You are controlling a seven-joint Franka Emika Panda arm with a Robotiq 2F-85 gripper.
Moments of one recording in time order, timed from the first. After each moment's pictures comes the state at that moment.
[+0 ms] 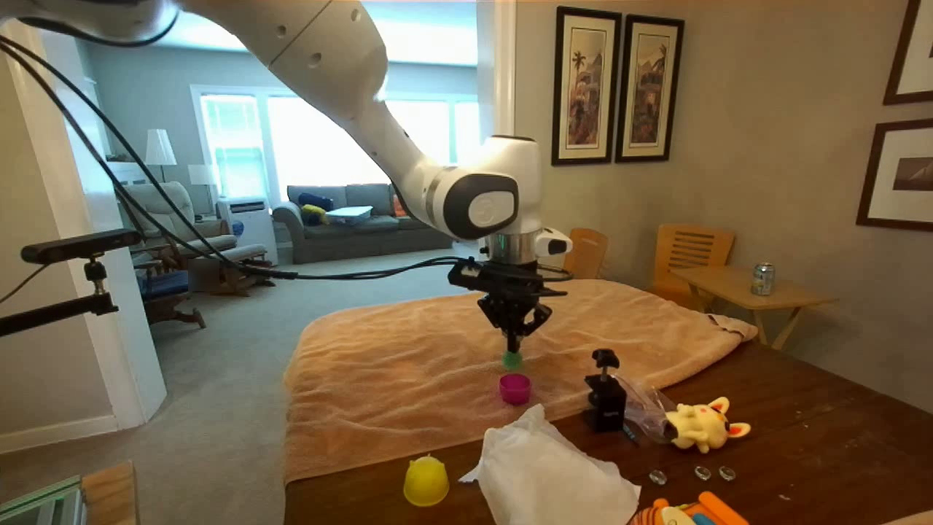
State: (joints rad) arm -0.12 0.46 0.03 -1.87 0.08 2.46 -0.45
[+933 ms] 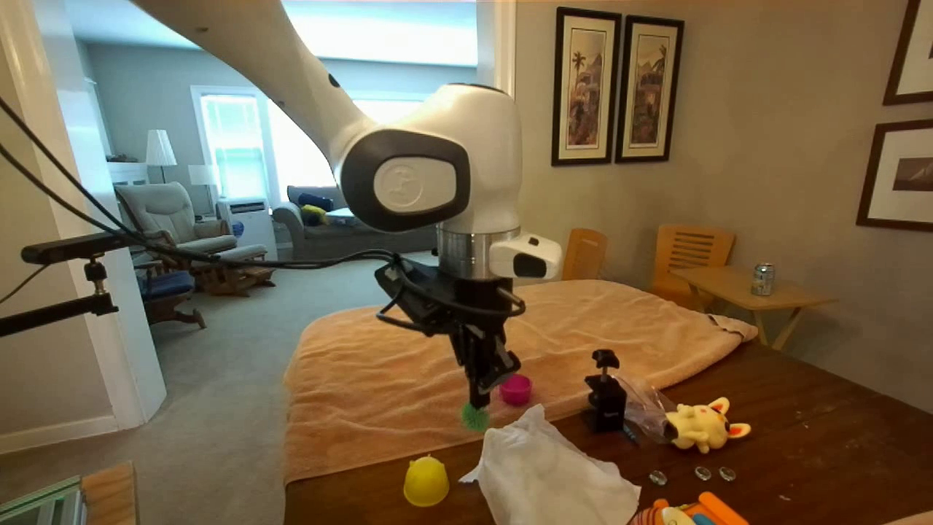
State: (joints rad) arm -0.16 0.04 -0.15 -2.37 0.07 2.46 -0.15
